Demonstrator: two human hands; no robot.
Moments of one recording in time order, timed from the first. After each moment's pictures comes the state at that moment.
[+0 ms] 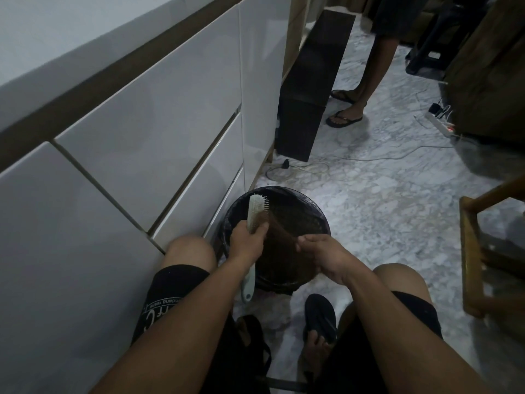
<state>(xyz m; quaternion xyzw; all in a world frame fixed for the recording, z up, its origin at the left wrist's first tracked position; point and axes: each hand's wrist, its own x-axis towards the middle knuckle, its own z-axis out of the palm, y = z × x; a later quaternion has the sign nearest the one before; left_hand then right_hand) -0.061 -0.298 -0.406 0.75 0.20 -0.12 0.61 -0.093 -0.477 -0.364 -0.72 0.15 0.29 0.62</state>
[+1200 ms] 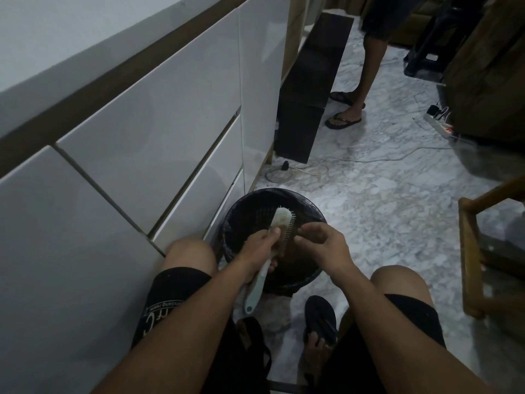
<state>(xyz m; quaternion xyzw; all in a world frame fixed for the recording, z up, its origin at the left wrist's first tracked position) -0.072 -0.306 -0.397 0.69 0.13 -0.28 0.66 -0.096 -0.472 -0.364 -0.79 0.16 0.07 0.58</state>
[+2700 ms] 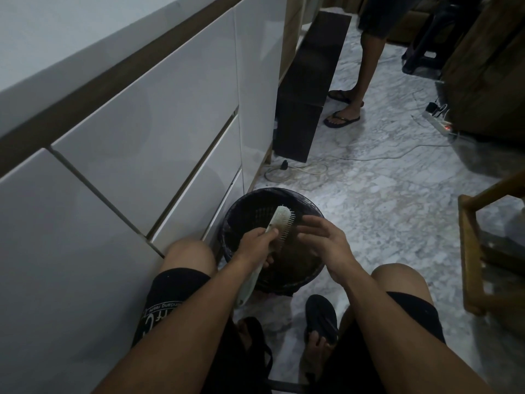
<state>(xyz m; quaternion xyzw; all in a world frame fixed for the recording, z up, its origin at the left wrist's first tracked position) -0.067 -0.306 -0.399 0.72 0.13 -0.23 0.64 -0.092 -0.477 -0.363 -0.70 0.18 0.10 0.68</state>
